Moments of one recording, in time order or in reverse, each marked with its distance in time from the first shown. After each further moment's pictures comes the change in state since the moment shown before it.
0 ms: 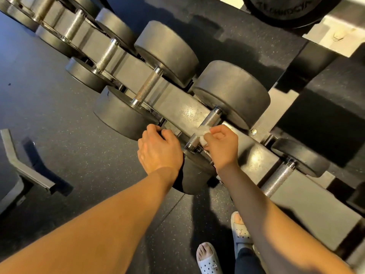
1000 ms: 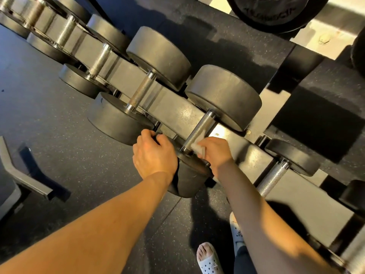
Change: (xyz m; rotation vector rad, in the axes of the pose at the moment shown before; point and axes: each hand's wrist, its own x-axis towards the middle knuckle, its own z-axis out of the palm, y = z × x) left_hand 0.003 0.002 -0.001 0.026 -0.029 -0.002; right_hand 0.002 -0.006 -0.004 0.129 -0.157 0.367
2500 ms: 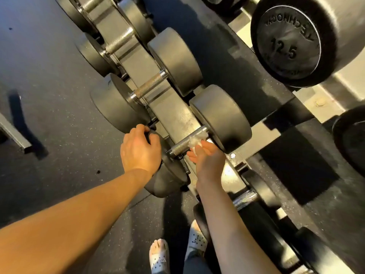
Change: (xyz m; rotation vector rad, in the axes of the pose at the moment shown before) left_hand -0.004 0.003 -0.006 -0.002 -0.003 -0.021; right_hand -0.042 -0.041 -0.004 -0.235 0.127 -0.229
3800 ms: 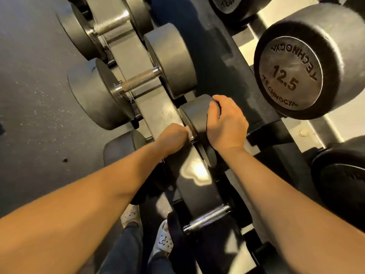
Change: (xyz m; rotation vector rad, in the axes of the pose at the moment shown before) left_hand 0.052 0.080 0.078 -0.157 -0.710 0.030; right_hand 0.089 -0.106 -0.026 -0.987 0.040 -0.850
